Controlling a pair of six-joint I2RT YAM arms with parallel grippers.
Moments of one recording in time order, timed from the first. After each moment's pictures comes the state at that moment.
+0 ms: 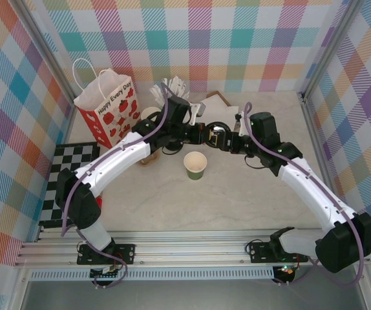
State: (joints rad) left arm -0.71 1.68 1.59 -0.54 0.31 -0.50; right arm 0.42 1.21 1.07 -0.46 -0.34 0.47
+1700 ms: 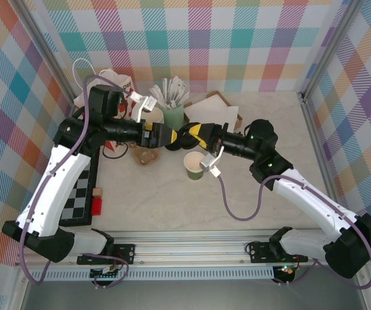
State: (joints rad) left arm -0.44 1.34 1.73 -1.07 0.73 -0.28; right arm 0.63 1.16 0.97 0.24 -0.63 -1.78
